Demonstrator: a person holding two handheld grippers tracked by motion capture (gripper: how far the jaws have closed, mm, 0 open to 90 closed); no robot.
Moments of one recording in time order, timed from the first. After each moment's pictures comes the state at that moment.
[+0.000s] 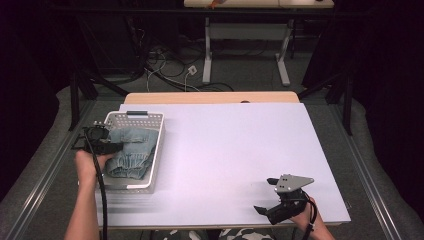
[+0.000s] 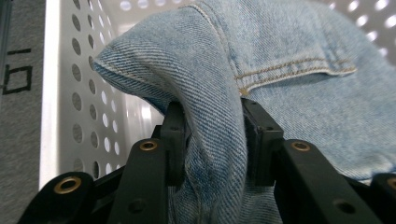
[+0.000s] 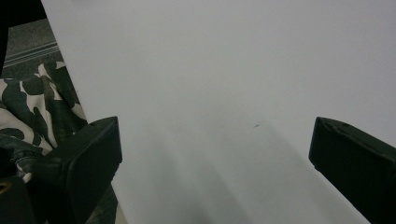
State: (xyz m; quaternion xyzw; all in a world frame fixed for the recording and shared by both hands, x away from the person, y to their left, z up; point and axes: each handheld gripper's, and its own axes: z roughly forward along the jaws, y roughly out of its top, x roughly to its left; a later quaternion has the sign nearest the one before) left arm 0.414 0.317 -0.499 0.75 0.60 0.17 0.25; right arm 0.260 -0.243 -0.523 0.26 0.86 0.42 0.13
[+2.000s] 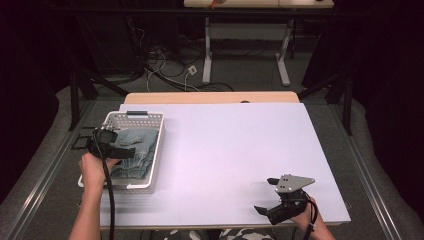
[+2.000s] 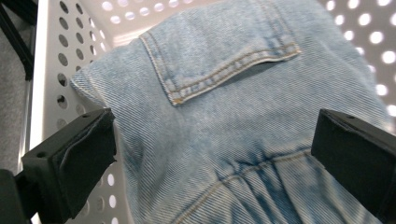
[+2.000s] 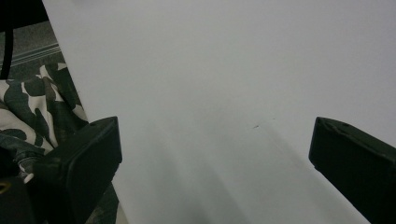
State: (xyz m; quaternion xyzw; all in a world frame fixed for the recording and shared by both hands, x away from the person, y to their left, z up) left arm 0.390 0.282 -0.483 0.76 0.56 0.22 0.22; right arm 0.259 -0.244 -0.522 0.26 0.86 0.42 0.13
